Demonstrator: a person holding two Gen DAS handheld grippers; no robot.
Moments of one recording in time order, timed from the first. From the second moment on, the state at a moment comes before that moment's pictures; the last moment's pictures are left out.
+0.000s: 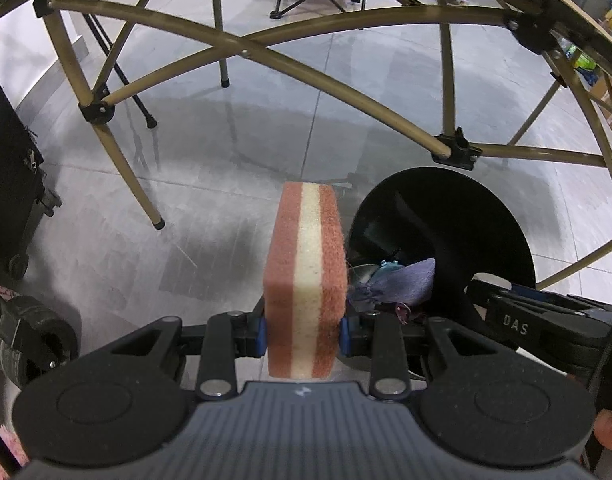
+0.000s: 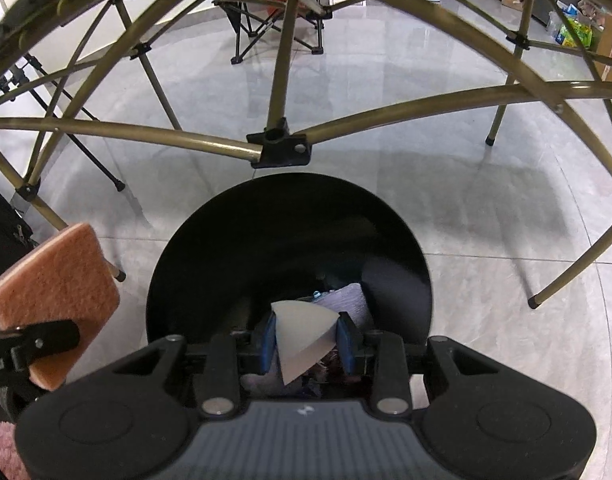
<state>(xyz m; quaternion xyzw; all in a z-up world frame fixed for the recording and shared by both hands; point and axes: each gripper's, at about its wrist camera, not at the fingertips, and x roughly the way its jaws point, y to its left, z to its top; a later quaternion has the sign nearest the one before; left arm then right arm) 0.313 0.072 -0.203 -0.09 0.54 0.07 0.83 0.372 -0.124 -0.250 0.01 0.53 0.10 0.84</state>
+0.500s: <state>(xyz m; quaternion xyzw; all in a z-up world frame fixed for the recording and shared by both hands) 0.313 0.084 -0.205 -0.10 0.54 0.08 0.83 0.387 -0.108 -0.271 0.01 0.56 0.10 0.83</state>
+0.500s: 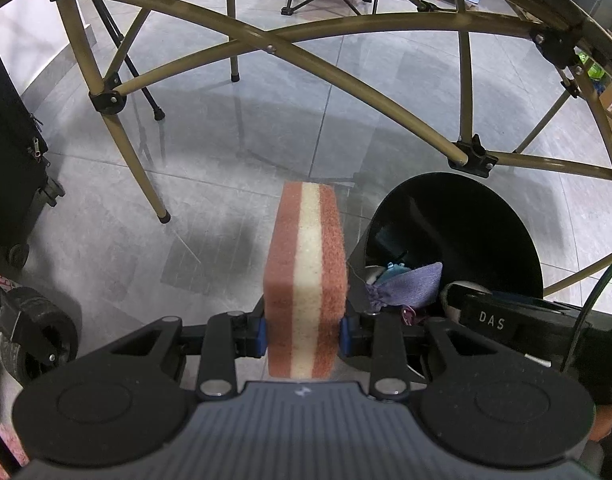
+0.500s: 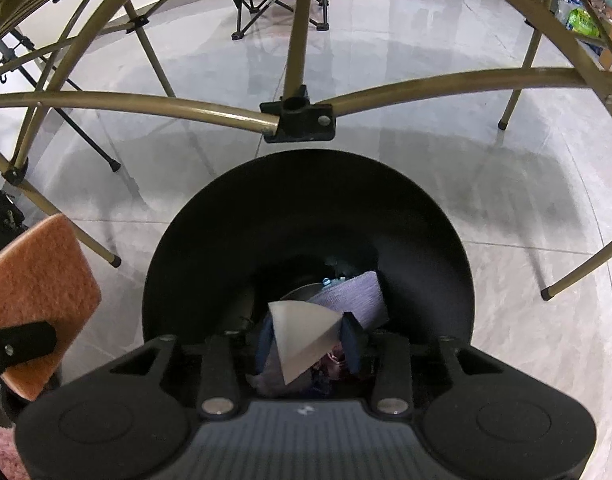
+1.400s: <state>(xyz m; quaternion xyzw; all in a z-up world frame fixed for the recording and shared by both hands) 0.318 0.023 -0.179 -0.08 0.51 0.02 0.86 0.375 -0.173 -0.240 0.07 0.51 0.04 0.86</state>
